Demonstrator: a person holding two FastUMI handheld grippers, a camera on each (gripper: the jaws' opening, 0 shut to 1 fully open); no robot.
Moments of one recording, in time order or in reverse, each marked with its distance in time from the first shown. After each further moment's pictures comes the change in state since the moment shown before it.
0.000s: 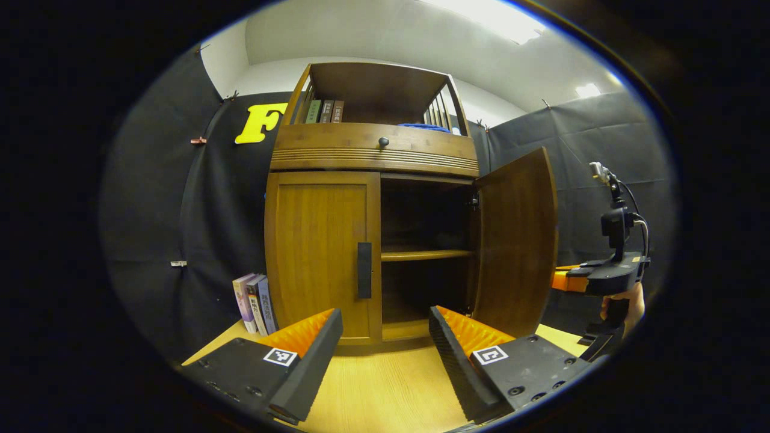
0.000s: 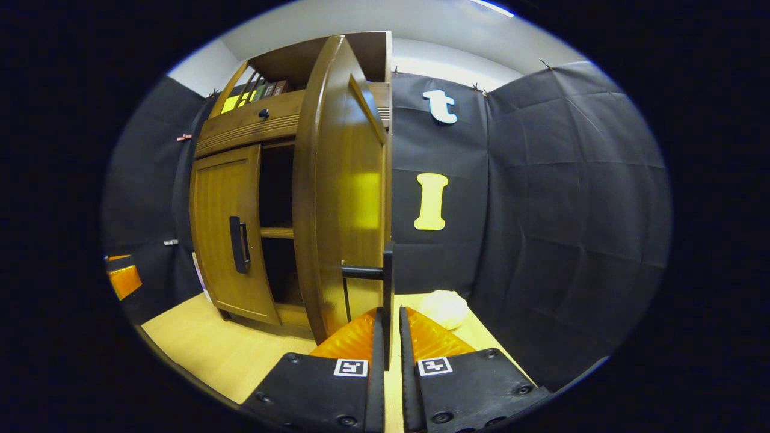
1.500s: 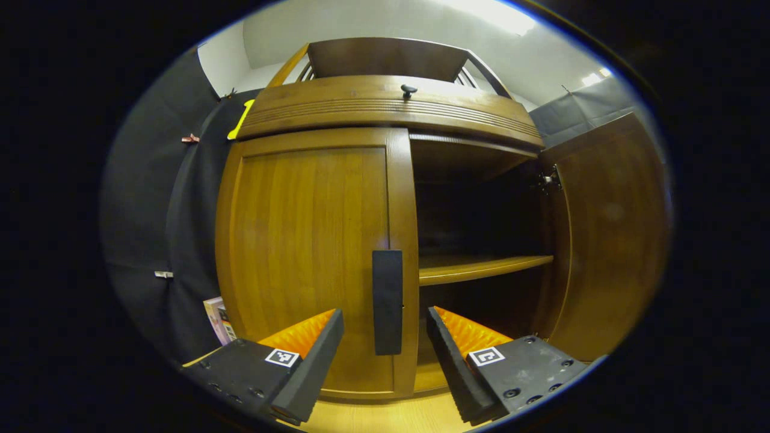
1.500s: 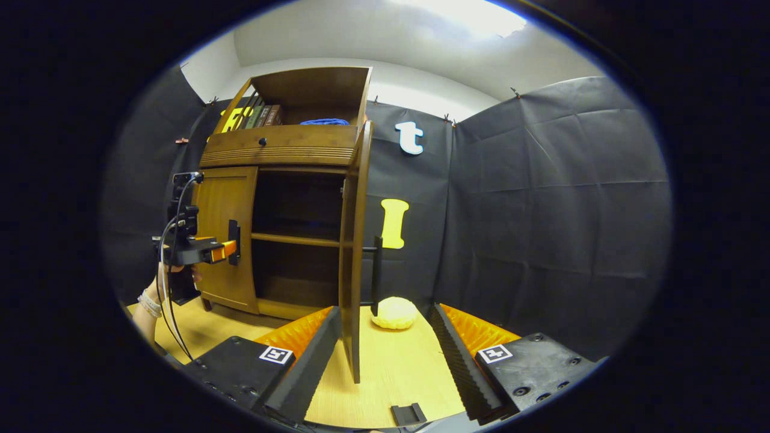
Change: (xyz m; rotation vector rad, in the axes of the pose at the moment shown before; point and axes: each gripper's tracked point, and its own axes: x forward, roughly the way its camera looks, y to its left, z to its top) left arm 0.237 0.044 -0.036 0.010 -0.048 0.065; right arm -0.133 -0.065 0.011 -0.083 -0.162 -0.131
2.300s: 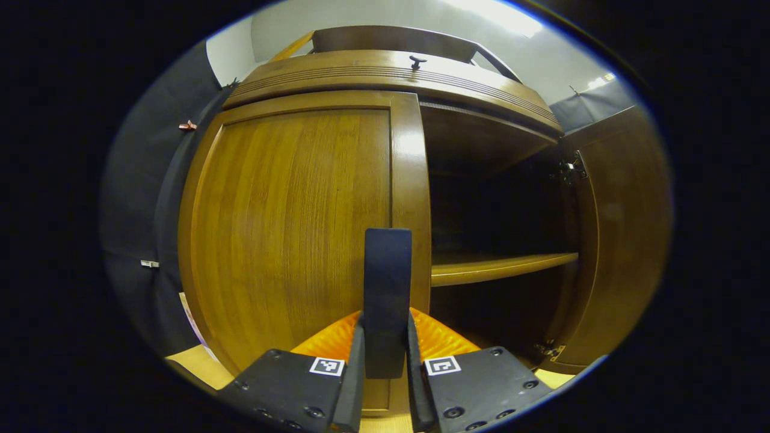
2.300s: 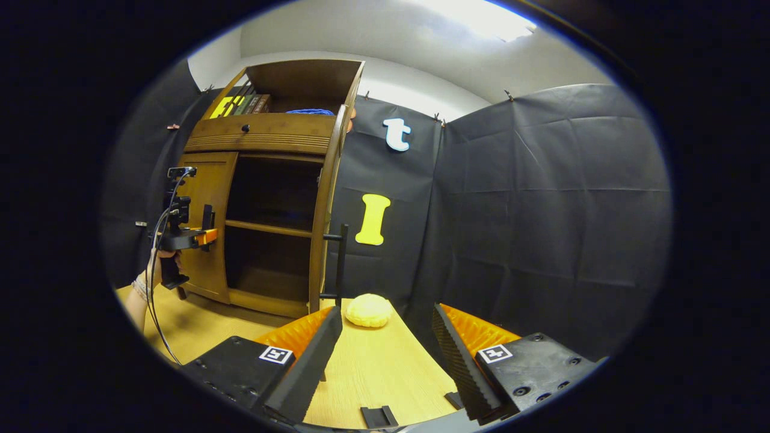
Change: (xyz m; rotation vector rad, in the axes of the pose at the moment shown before) left arm 0.047 0.008 -0.015 -0.034 -0.010 -0.001; right arm 0.013 -0.036 -0.021 -0.048 0.018 -0.082
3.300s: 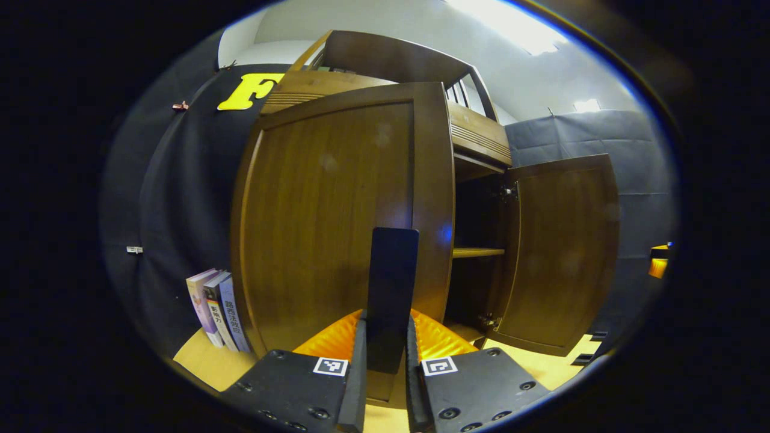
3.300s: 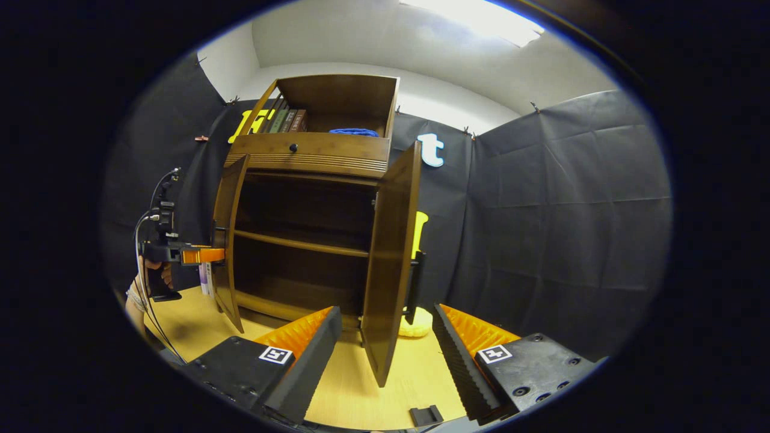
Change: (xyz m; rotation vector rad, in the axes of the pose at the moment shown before) left arm -0.156 0.047 0.014 -0.054 0.066 -0.221; right arm -0.038 0.105 0.033 0.027 -0.044 0.165
